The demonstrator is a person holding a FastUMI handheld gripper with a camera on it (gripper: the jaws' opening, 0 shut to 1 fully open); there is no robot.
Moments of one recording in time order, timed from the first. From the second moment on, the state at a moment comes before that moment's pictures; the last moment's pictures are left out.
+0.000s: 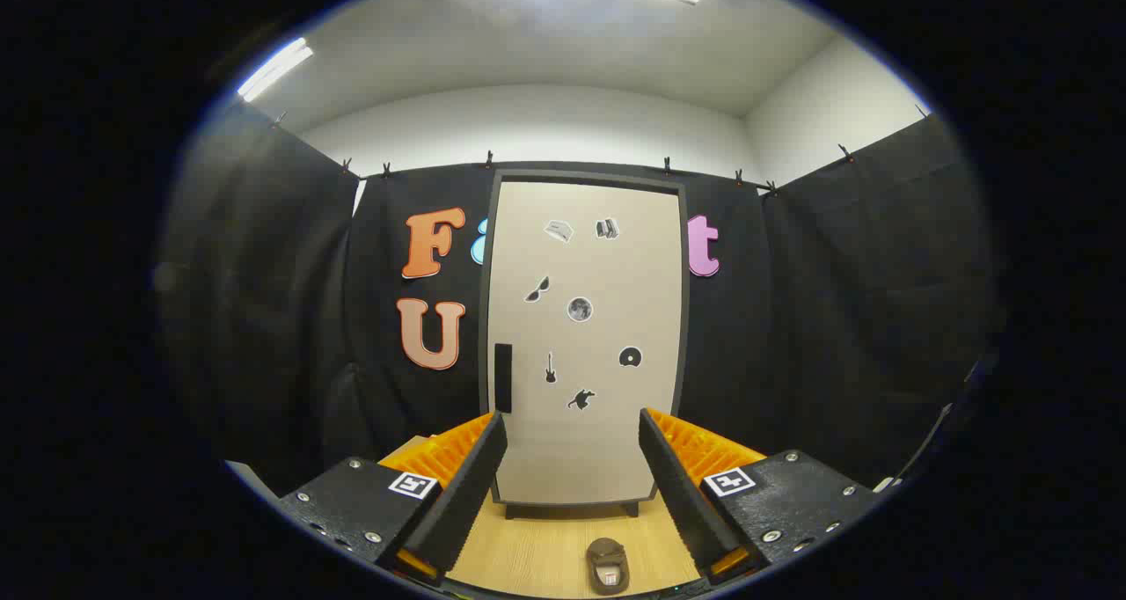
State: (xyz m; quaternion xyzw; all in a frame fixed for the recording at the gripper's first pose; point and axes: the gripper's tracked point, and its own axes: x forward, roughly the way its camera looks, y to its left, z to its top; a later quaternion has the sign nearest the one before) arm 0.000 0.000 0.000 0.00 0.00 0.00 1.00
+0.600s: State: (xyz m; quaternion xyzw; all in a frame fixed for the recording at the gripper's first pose) arm 0.015 0.016 -0.001 0.00 0.00 0.01 1.00
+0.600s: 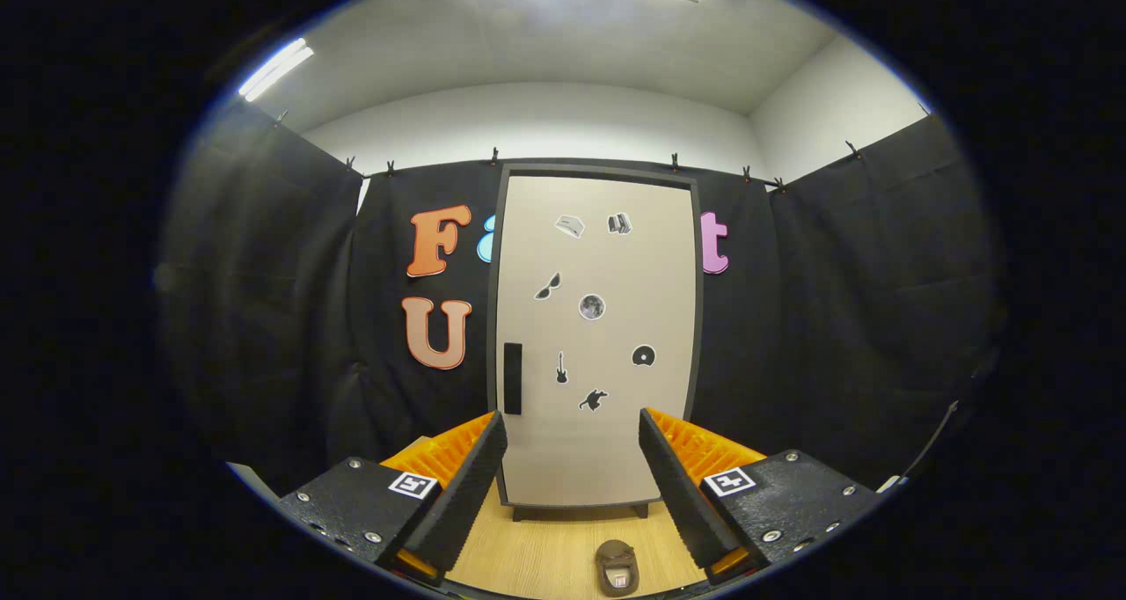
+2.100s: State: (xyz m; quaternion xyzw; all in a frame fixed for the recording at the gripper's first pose) arm 0.190 0.095 -0.033 0.04 0.01 -0.01 1.00
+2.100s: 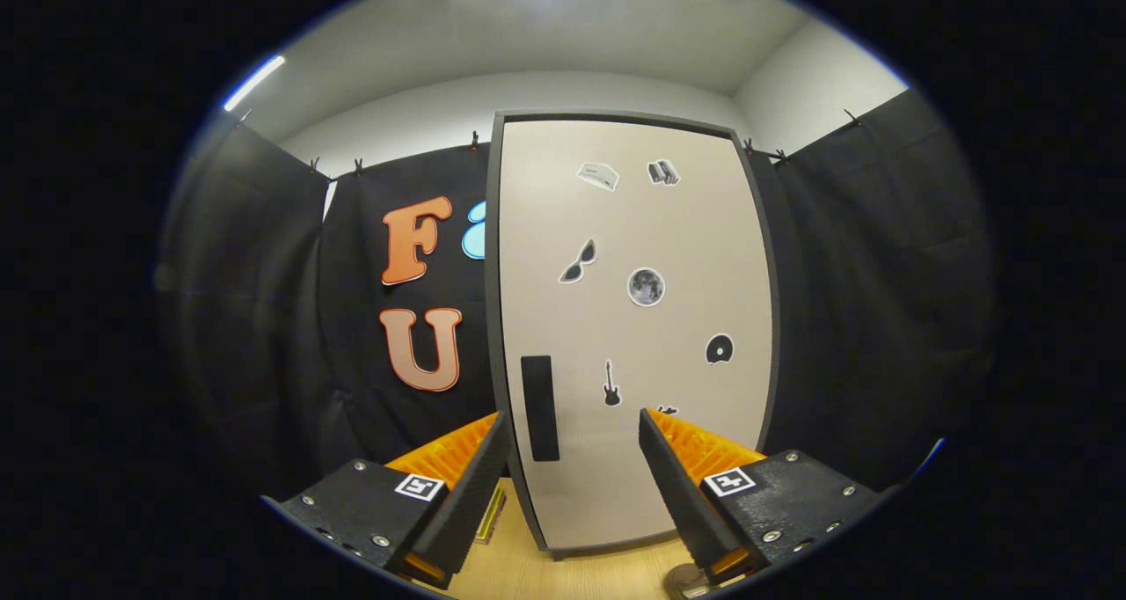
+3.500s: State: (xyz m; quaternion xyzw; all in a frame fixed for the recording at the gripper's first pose) arm 0.320 0.132 -0.094 0.03 0.06 -0.02 1.00
